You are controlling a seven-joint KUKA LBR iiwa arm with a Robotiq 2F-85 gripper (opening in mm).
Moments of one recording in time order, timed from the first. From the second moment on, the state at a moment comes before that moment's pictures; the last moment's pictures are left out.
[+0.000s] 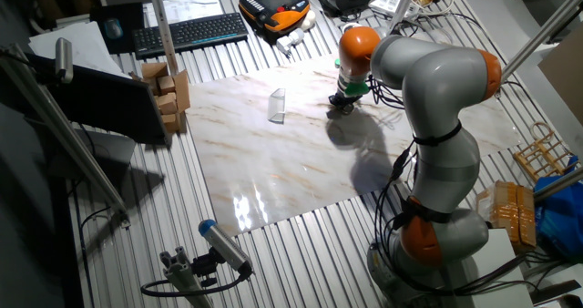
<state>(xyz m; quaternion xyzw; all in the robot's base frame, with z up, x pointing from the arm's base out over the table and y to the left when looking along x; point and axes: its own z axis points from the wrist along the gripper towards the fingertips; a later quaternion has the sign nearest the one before) 0.597 -0.044 0.025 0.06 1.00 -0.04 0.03</state>
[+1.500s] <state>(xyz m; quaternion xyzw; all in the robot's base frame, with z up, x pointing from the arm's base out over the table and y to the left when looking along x) 0.598 -0.037 0.026 0.06 1.00 -0.04 0.03</state>
